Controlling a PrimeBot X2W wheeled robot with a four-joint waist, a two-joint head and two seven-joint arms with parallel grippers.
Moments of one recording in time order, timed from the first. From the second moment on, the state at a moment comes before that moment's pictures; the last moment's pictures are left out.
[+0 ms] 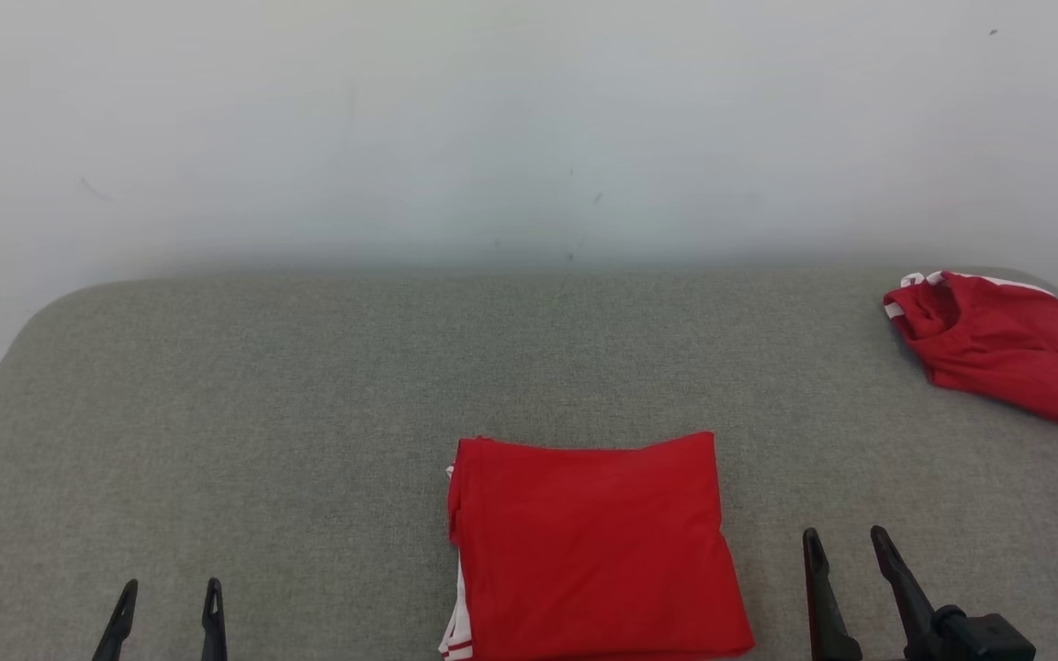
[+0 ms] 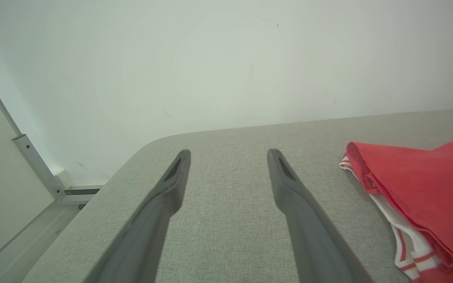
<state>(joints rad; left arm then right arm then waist) 0.14 0.13 0.08 0.09 -0.04 -0.08 -0.26 0.08 -0.06 -0.03 0.18 0.16 0.13 -0.26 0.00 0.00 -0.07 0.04</state>
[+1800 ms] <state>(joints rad) 0.03 0.13 0.03 0.14 -0.05 -0.09 -0.26 -0.42 -0.09 0.07 1.00 0.14 0.13 -0.20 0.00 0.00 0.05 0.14</state>
